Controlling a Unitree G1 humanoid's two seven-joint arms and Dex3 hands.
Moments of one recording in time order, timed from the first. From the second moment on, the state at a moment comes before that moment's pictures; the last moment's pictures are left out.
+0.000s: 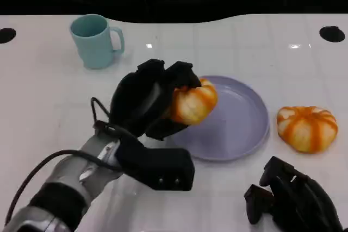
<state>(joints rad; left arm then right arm) -0.67 0.13 -0.49 0.79 0.78 -0.47 0.54 0.01 0.05 -0.14 0.41 0.48 -0.04 0.78</state>
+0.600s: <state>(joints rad) -0.85 0.02 -0.56 1.08 0.78 -0.45 0.44 0.02 0.05 -0.15 0.40 0.48 -0.04 0.78</state>
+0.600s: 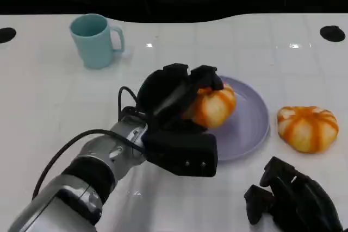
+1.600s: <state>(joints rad) -0.43 0.15 -0.37 0.47 0.26 -0.46 -0.16 0.01 0.05 -0.15 0.40 0.49 -0.03 0.79</state>
